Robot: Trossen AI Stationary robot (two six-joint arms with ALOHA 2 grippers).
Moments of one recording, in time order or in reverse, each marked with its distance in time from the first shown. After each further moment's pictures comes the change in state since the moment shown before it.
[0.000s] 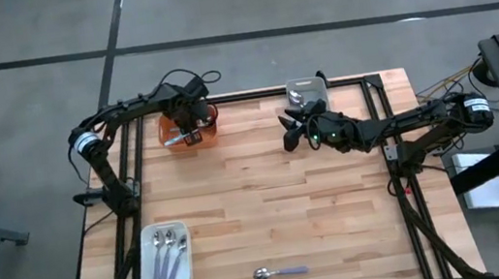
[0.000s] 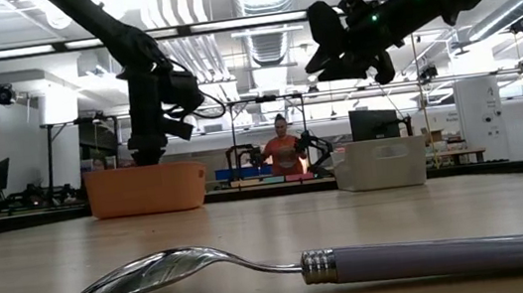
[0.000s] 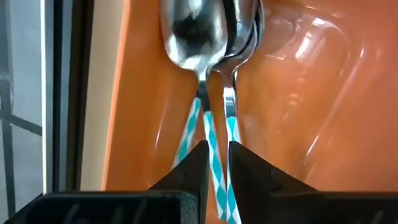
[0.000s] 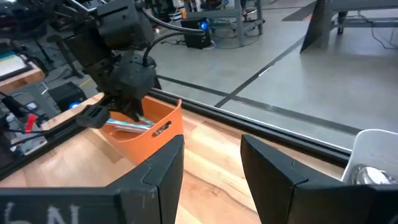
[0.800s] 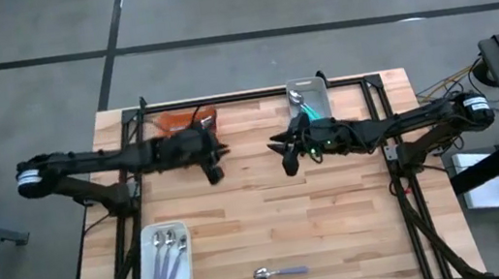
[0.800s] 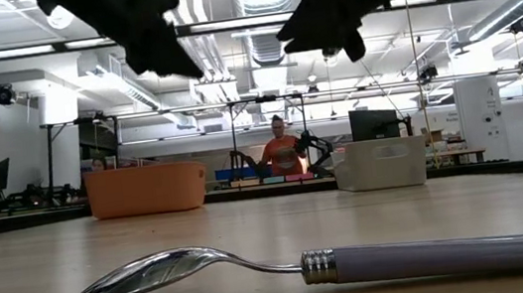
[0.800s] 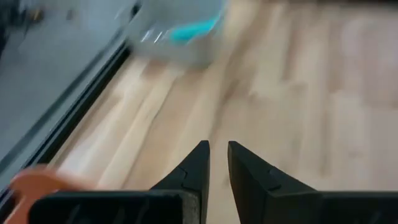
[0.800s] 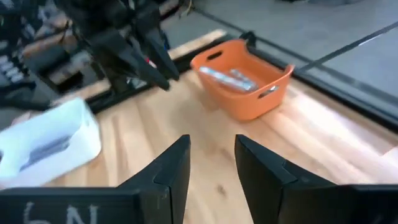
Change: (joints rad) left arm -0.608 -0.554 -0.341 0.594 -0.051 -0.528; right arm 0.118 -0.001 0.192 -0.280 -0.291 -0.006
